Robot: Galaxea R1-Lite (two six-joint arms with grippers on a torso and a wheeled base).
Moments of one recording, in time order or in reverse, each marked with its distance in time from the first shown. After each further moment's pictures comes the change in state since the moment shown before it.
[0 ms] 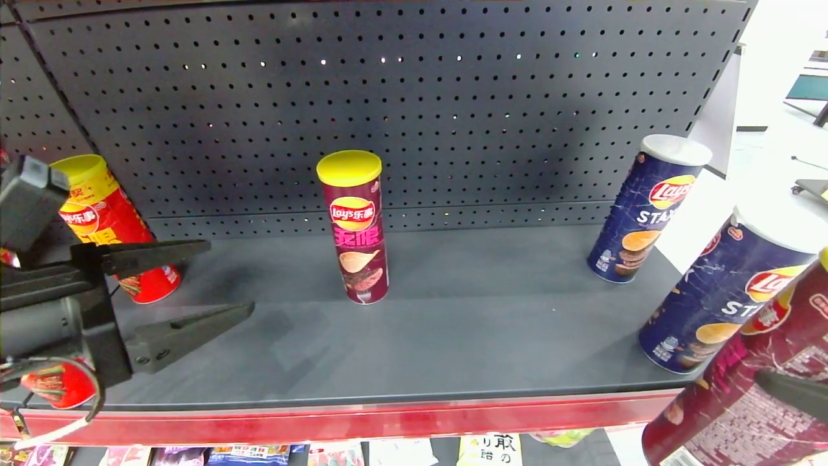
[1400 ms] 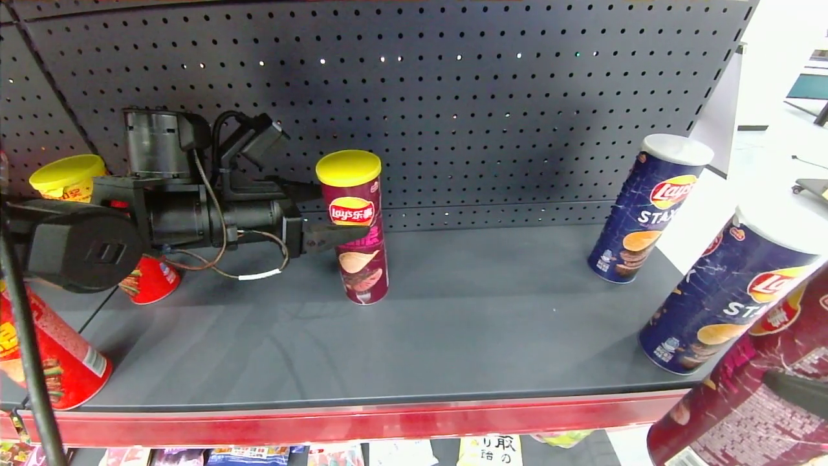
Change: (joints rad) left arm -0.107 0.601 -0.470 -0.111 -0.123 0.052; right arm -0.008 -0.017 0.003 0.007 -0.010 0.003
